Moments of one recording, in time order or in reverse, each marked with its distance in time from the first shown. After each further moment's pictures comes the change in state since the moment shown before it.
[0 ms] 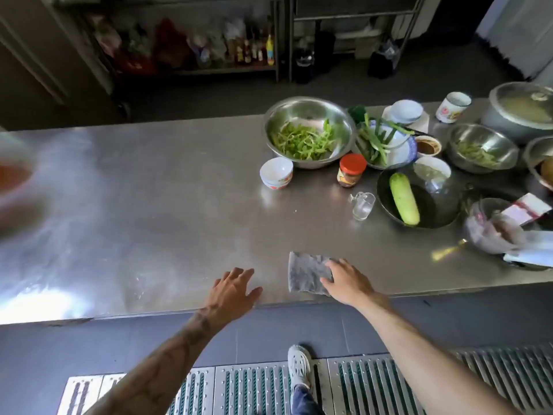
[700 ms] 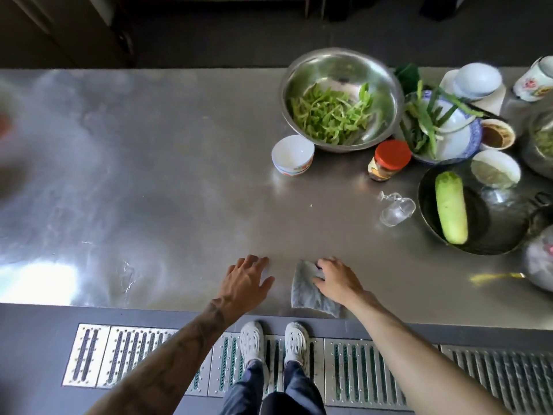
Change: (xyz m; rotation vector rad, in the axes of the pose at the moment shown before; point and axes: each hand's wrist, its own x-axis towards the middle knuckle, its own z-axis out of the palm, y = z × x) left_hand 0.097 0.001 0.024 -0.070 -0.030 -0.050; right_hand 0.116 -0.013 0.027 -0.044 -0.163 -0.127
